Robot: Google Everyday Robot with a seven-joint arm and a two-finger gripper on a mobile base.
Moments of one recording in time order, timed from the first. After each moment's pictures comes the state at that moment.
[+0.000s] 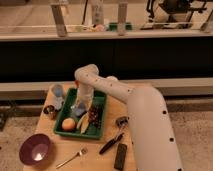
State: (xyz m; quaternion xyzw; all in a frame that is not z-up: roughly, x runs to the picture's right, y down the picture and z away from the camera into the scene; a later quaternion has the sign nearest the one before) arm -0.119 0.094 0.897 -0.28 -0.29 -0.48 0.78
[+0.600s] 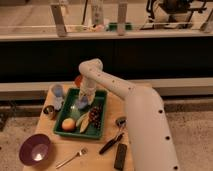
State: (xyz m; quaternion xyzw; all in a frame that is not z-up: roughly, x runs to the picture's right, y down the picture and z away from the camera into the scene) arm -0.121 0.052 0.921 -0.27 -0.28 -0.47 0.79
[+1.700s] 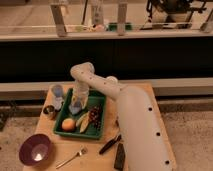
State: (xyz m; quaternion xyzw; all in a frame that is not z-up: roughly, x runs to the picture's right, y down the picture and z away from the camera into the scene) arm -0.157 0.090 0.908 -0.28 -0.32 -0.52 0.75
